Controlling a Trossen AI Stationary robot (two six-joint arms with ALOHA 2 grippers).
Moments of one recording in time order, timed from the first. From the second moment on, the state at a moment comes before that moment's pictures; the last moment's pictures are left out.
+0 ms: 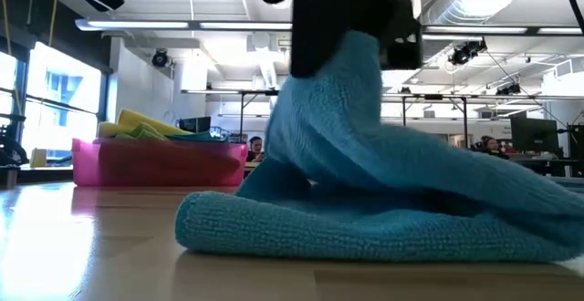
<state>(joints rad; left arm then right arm) -0.53 1.30 0.97 -0.61 -0.34 -0.53 0.44 2.15 1.77 -0.77 -0.10 0.96</state>
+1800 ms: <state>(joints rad) -0.52 1.97 0.97 0.39 -0.34 0.10 0.71 2.14 1.43 -0.49 0.41 0.40</state>
